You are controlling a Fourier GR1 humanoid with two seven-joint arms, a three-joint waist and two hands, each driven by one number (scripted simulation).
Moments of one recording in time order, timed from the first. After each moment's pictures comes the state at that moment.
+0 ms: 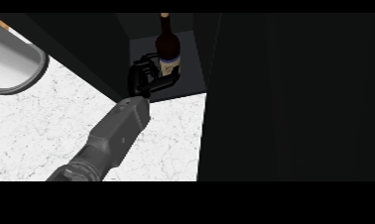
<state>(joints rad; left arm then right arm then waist) -0.91 0.00 -0.13 -0.10 0.70 0.33 -0.77 -0.64 -0.15 0.01 -2.39 -0.24 -0.08 0.91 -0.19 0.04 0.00</state>
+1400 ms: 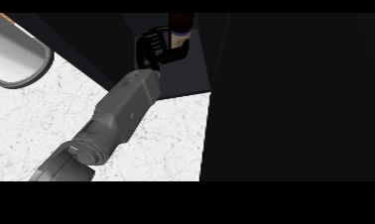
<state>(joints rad) -1.13 0.00 -0.14 -0.07 0.77 0.48 -0.60 -0.57 -0.17 -0.04 -2.38 -0.25 -0.04 0.87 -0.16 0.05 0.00</state>
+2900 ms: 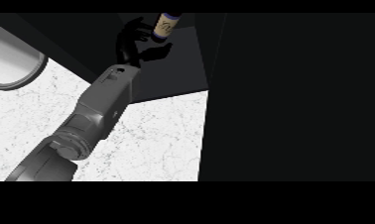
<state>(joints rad) -1.14 0.09 -0.32 -0.01 0.57 0.72 -0.52 -0.57 -0.15 -0.02 -2.38 -0.26 -0.01 0.83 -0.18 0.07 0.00</state>
